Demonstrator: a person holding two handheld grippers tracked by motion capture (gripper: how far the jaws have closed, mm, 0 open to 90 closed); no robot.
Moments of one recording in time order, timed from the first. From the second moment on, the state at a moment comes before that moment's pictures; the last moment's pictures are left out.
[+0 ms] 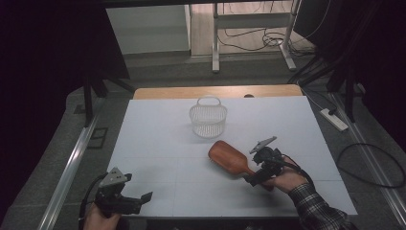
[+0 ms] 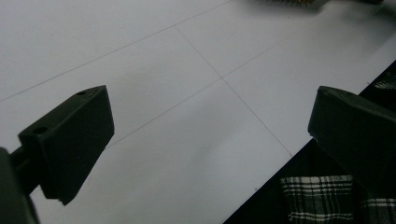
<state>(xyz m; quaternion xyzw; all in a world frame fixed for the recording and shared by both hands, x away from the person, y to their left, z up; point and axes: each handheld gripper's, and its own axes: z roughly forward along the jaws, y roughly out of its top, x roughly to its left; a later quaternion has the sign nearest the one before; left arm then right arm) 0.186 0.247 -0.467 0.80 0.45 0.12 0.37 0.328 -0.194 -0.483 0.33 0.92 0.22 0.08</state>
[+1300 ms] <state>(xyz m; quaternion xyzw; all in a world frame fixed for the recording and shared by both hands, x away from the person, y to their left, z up) 0.186 0.247 -0.467 0.80 0.45 0.12 0.37 0.328 -0.177 -0.499 0.30 0.93 0.18 0.08</state>
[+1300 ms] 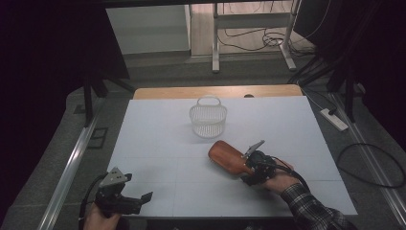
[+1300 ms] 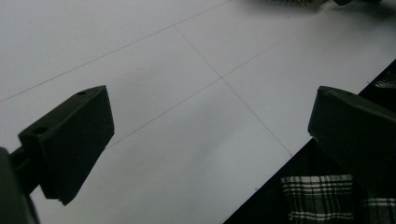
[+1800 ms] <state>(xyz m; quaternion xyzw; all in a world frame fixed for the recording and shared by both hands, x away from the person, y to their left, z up) 0.186 0.246 -0.467 0.81 0.45 0.12 0.37 0.332 -0.178 -0.494 0.30 0.94 0.18 0.06</state>
